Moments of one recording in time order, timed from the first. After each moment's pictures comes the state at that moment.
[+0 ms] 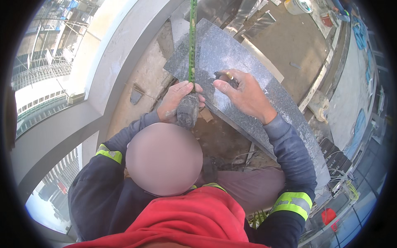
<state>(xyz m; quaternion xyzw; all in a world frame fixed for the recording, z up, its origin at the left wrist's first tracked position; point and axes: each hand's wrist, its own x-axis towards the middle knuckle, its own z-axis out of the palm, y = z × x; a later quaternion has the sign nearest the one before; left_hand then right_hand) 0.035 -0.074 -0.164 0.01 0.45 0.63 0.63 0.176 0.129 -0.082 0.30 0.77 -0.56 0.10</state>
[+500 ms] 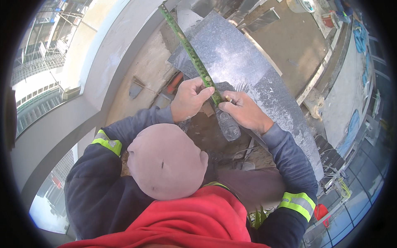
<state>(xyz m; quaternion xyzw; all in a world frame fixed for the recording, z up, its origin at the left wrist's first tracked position) 0.053 -0.065 -0.171 0.22 0.62 0.57 0.49 0.189 0.099 -0.101 0.27 0.69 -0.62 0.26</state>
